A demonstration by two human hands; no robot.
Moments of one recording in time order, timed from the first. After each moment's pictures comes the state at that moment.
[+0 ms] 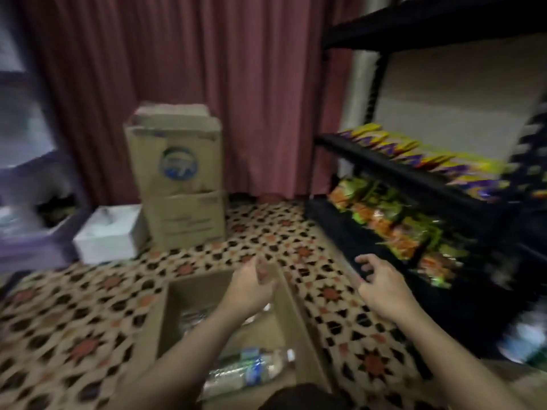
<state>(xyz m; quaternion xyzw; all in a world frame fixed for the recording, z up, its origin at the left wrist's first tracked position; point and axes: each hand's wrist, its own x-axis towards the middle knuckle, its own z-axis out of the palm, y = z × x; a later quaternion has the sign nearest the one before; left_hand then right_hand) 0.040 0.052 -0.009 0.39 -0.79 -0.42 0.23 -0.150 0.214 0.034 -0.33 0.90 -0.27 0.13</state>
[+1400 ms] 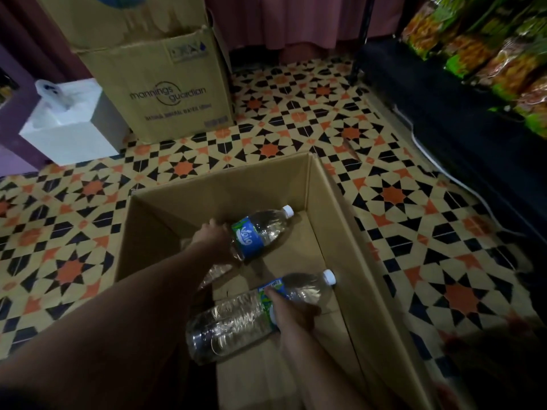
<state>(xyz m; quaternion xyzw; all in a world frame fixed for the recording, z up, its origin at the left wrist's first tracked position) 0.018 -0.167 -0.319 0.47 -0.84 -0.06 -0.26 -0.041 0.027 -0.362 0.15 0.78 -0.39 0.46</state>
